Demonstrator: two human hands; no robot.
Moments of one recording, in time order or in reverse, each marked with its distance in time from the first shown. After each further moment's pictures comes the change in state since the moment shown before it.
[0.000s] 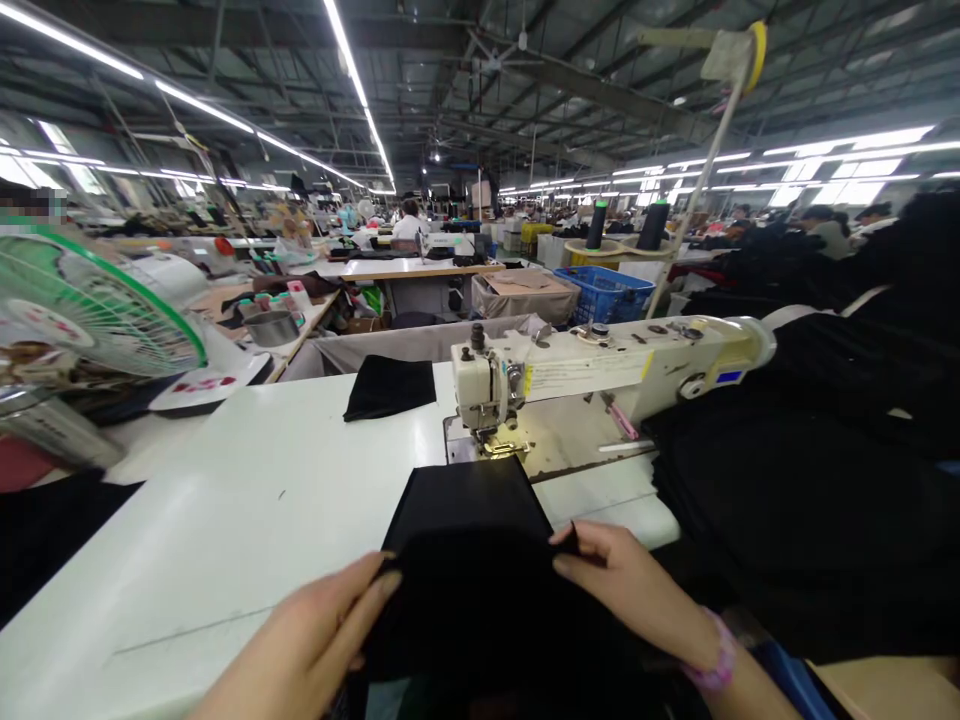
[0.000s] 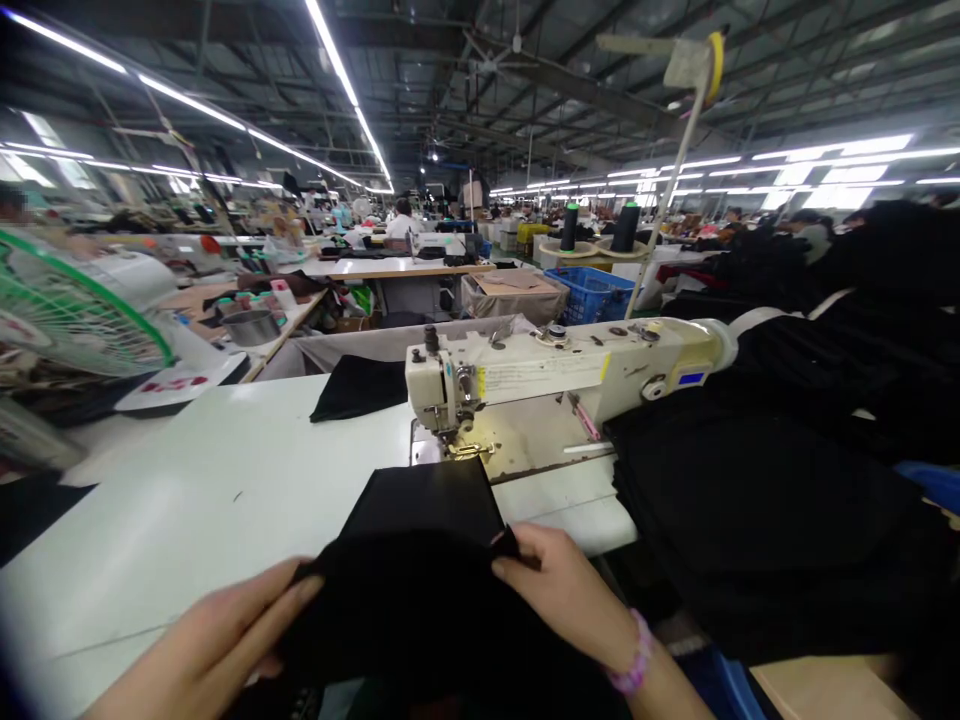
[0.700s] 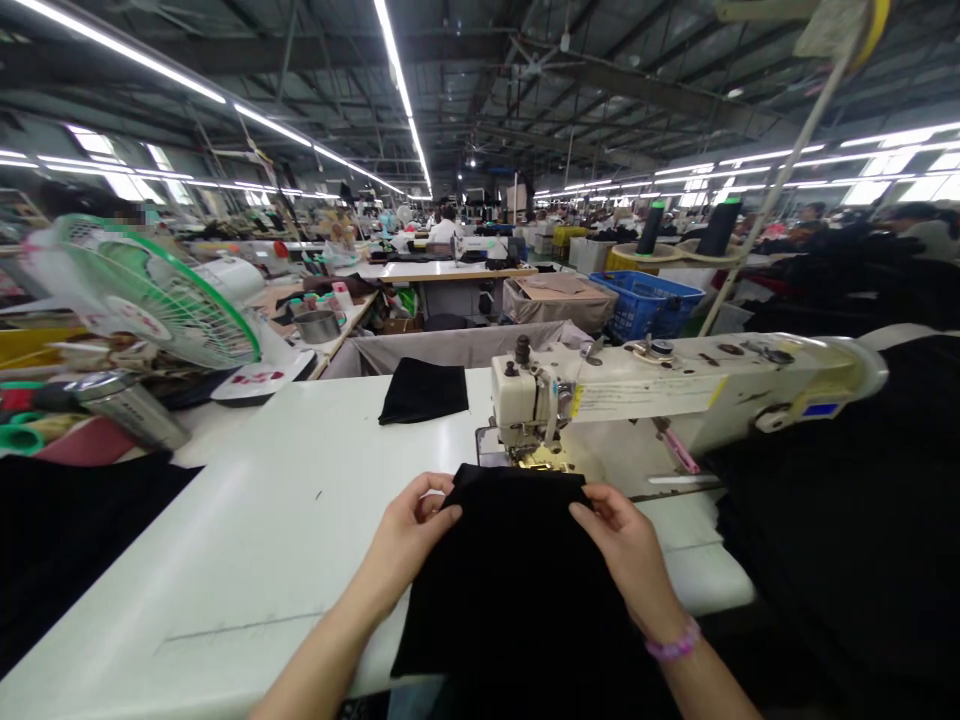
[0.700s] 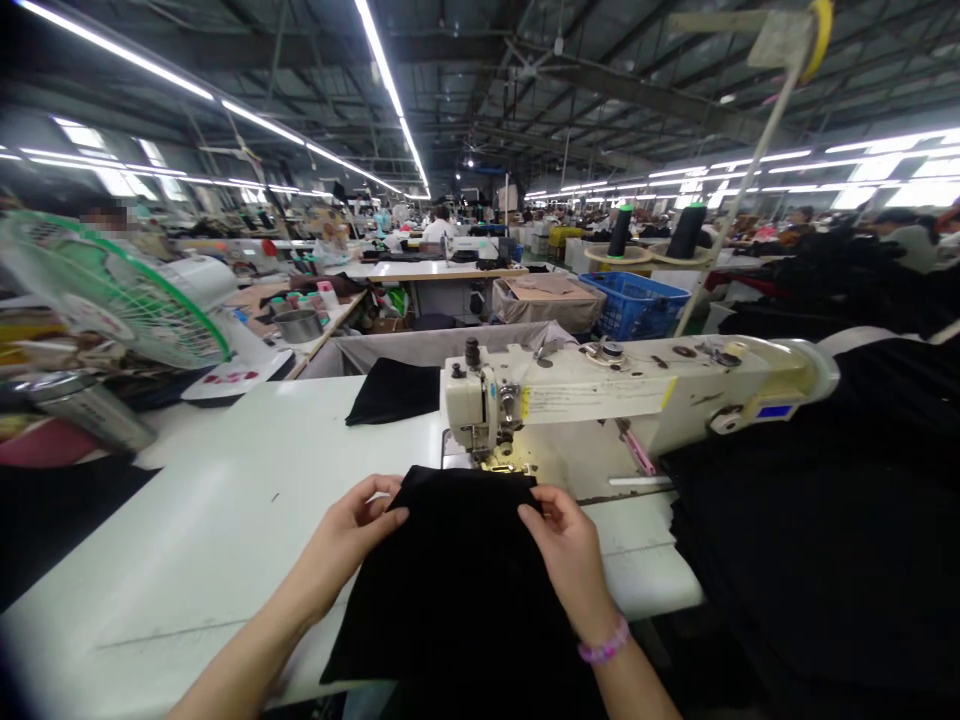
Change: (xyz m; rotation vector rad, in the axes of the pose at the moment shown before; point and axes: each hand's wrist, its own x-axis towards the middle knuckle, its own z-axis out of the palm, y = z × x) left_hand 0.092 -0.022 0.039 -0.102 -0.001 -0.012; right_hand 0.083 0.023 0.030 0.180 0.508 -0.118
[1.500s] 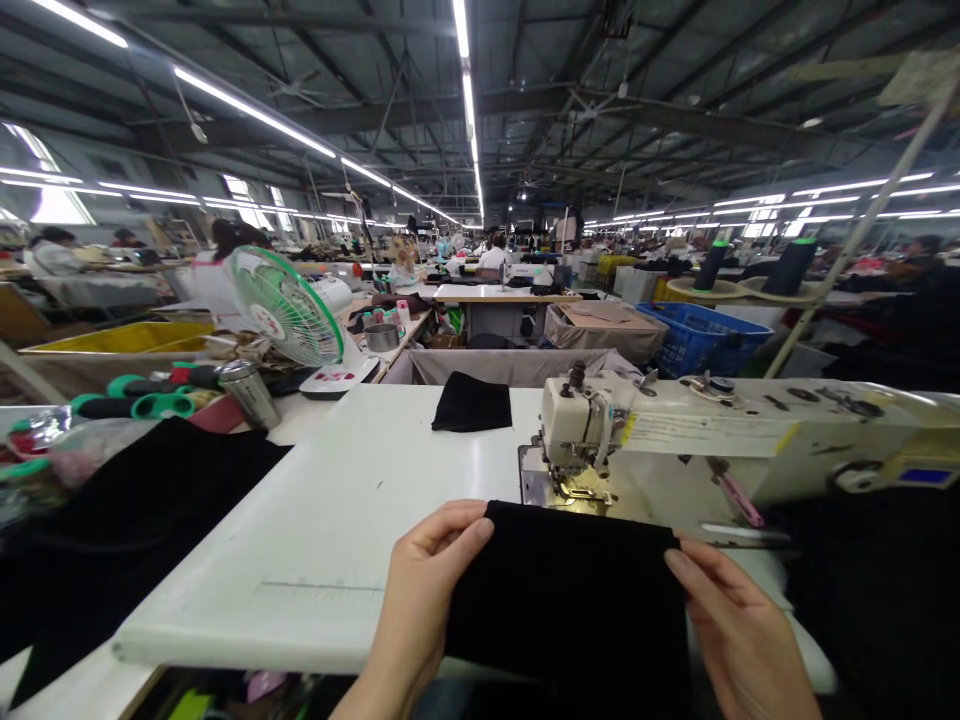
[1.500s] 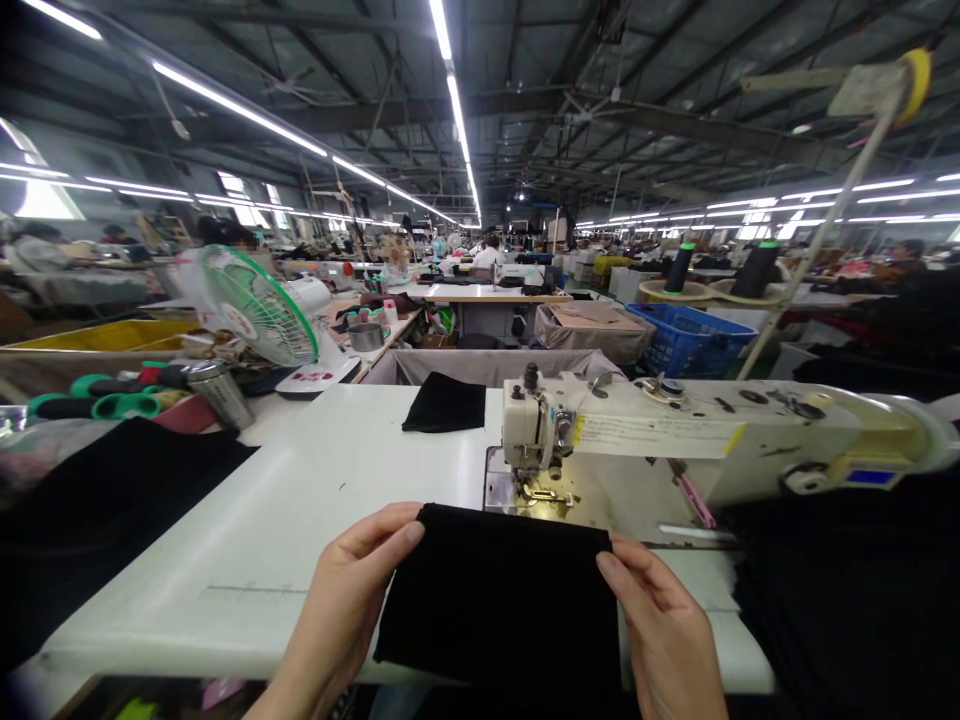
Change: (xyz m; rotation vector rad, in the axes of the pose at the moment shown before) left_hand -0.065 0.034 -0.002 -0.636 0.331 -0.036; right_hand -0.033 -0.036 -0.027 0.453 0.220 0.292
